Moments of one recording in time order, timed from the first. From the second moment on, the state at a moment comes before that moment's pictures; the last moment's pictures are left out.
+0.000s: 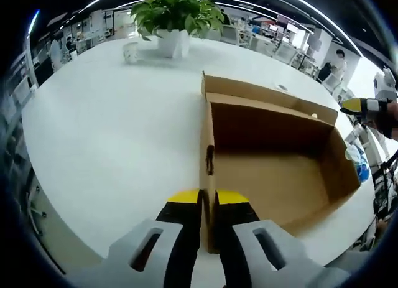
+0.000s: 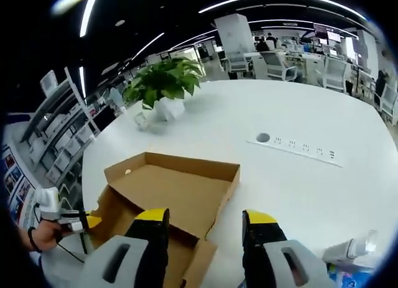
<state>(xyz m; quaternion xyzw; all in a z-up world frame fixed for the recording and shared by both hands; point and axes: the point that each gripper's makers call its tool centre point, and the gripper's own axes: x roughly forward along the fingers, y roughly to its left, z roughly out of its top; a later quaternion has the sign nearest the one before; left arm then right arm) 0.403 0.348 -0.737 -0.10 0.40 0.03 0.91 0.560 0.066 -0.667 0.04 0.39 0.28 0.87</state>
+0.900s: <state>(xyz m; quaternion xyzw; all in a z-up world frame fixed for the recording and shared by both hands) 0.399 0.346 -0.740 -0.09 0.41 0.04 0.91 0.632 0.071 -0.741 0.04 0.46 0.22 0.86</state>
